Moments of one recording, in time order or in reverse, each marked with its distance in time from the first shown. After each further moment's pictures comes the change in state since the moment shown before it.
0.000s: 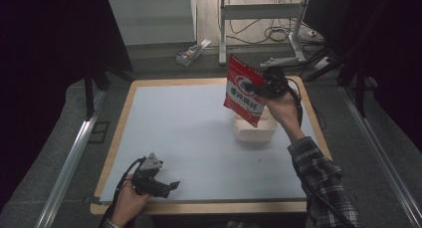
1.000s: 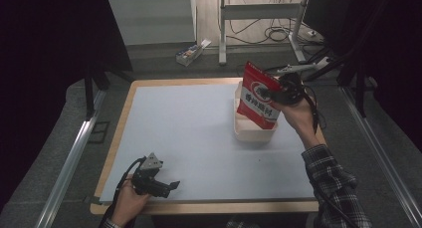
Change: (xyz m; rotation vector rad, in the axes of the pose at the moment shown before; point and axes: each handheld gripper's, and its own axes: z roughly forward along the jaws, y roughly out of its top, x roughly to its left) left arm 0.000 0.000 0.000 0.002 -0.001 -0.002; right arm -0.025 -0.030 -0.021 0.028 -0.051 0.045
